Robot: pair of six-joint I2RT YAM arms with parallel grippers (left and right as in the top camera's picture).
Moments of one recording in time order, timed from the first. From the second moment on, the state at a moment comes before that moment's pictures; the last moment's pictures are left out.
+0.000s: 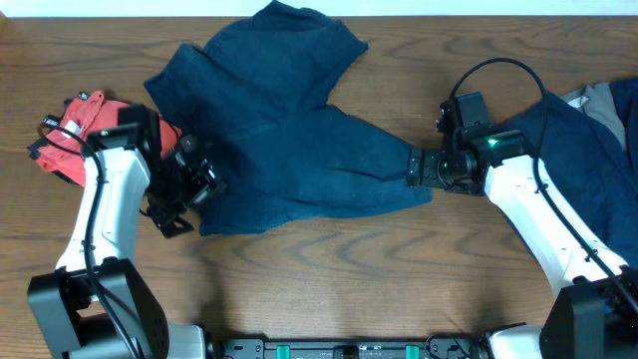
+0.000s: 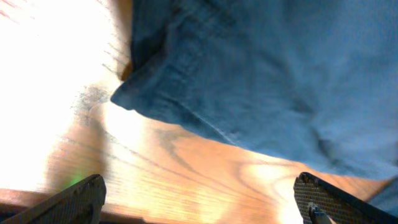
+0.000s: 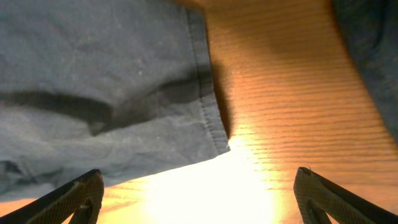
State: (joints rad) left arm 0.18 1.60 1.13 -1.18 0.33 -0.46; right arm 0.24 1.56 1.12 -0.84 -0.06 0.40
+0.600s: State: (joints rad) left arm 0.18 1.59 0.74 -0.64 0.32 -0.75; right arm 0.24 1.56 1.11 -0.87 -0.12 0.70
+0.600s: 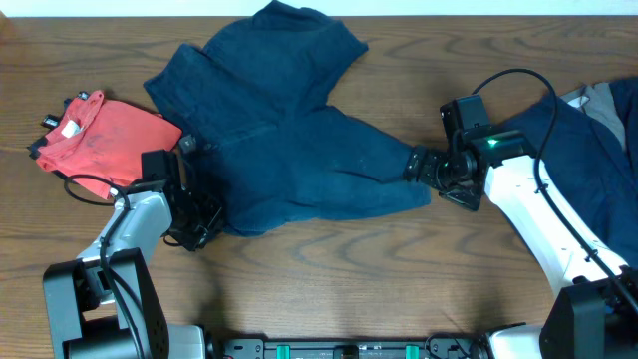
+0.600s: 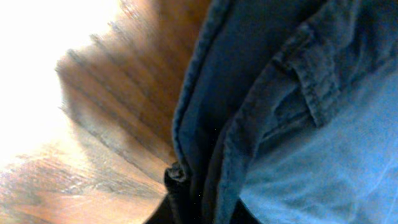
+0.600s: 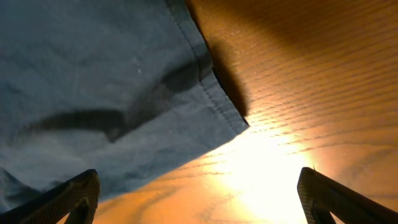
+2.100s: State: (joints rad) left arm 0.02 1.12 0.86 -1.07 0.54 -0.44; right arm -0.03 1.18 1.06 -0.82 -0.21 0.56
